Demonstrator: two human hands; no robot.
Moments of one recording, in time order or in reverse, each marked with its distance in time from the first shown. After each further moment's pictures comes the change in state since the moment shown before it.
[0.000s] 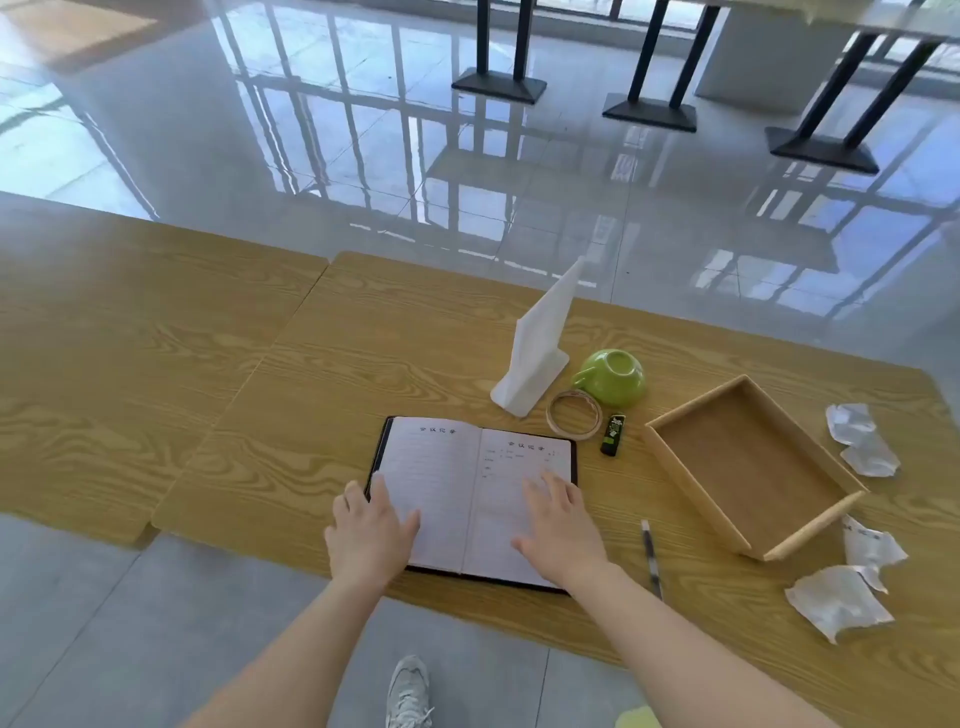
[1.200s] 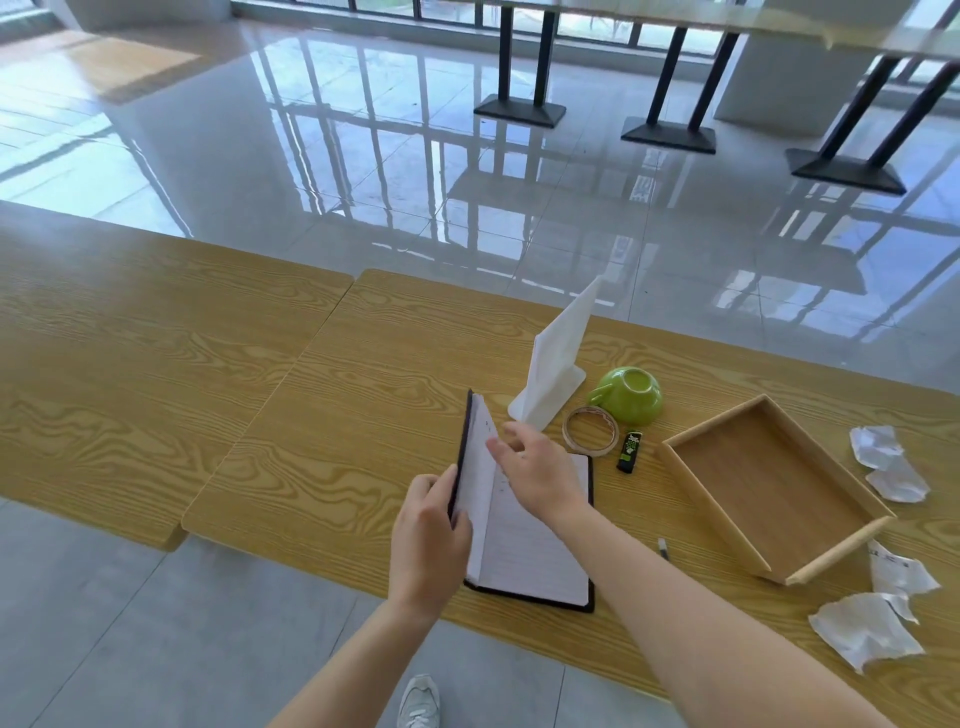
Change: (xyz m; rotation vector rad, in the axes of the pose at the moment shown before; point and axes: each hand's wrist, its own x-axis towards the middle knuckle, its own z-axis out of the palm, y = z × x) left_hand -0.054 0.047 -0.045 -0.549 0.282 0.344; right_hand 0.023 -0.068 -0.076 0.634 0.244 -0.082
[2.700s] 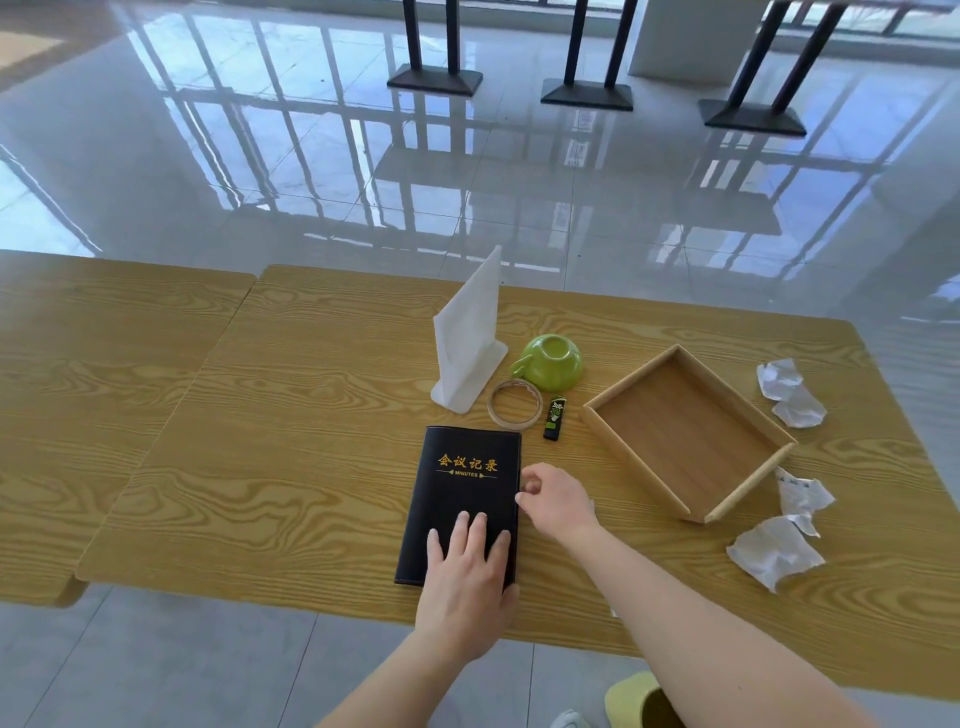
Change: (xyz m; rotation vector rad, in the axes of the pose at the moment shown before) left_hand -0.050 0.009 0.120 0.694 -0.562 0.371; right_hand -0.032 0.130 -0.045 -0.153 0.006 0.336
